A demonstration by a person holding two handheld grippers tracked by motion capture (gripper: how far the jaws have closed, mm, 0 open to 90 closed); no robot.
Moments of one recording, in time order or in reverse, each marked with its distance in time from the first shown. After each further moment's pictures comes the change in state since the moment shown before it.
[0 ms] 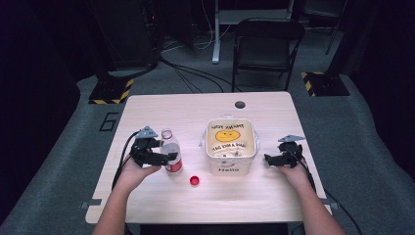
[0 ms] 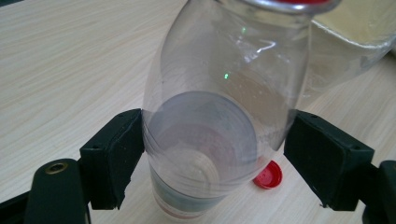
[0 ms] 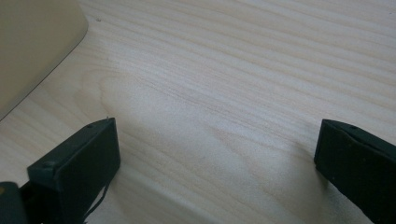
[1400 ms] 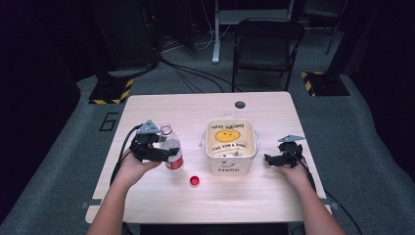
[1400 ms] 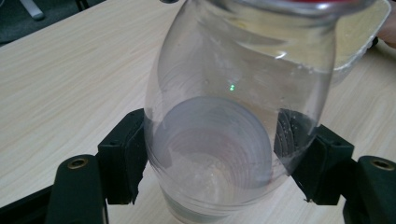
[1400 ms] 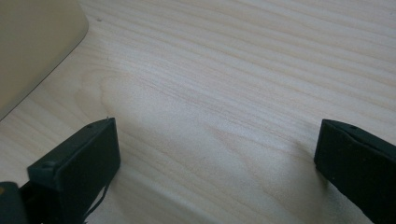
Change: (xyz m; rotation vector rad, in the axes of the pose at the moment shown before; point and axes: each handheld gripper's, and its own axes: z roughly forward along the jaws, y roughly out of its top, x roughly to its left) left arm -0.015 0.029 -0.019 -0.013 0.003 0.094; right arm -0.001 0.000 0.000 0.004 0.006 -0.011
